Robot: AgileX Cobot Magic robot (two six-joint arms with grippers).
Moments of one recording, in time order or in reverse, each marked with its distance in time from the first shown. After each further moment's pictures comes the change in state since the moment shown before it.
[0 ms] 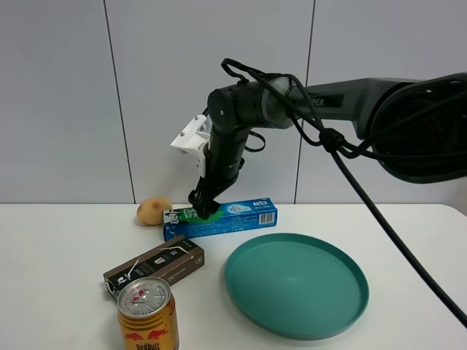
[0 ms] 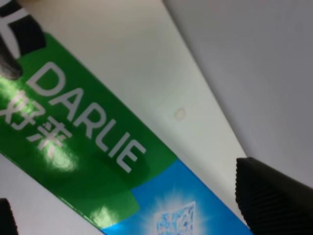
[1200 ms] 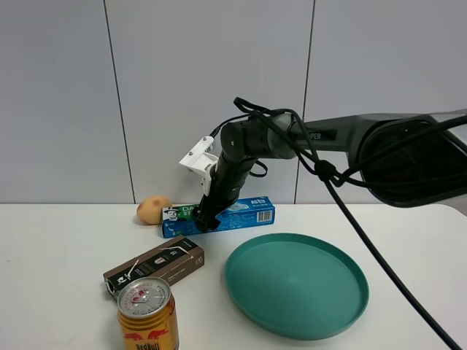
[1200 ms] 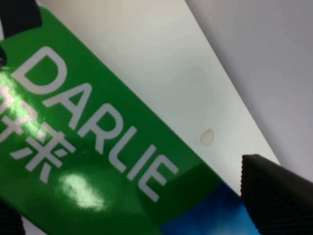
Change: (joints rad) left arm 0.000 0.000 0.000 0.000 0.000 0.000; right arm -0.048 0.098 0.000 0.117 -0.169 -0.061
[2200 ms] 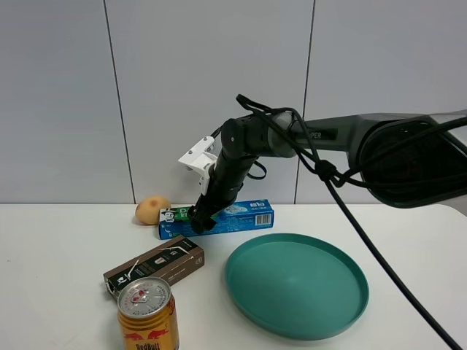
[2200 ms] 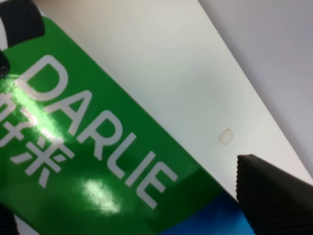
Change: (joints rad) left arm 0.000 0.000 0.000 0.000 0.000 0.000; right arm -0.002 0.005 -0.016 0.084 0.051 -0.014
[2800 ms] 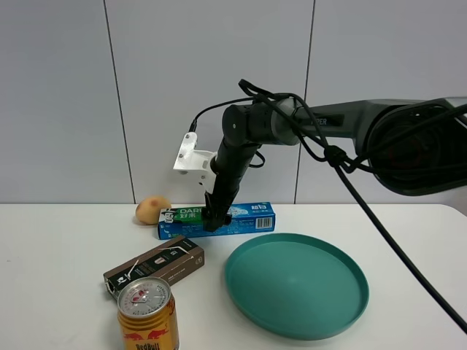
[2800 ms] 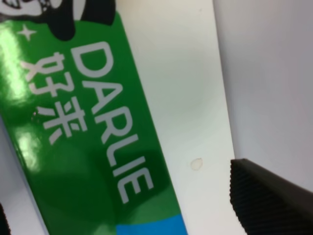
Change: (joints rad) left arm 0.000 0.000 0.000 0.000 0.000 0.000; right arm 0.000 -0.045 0.008 -0.002 0.044 -0.441
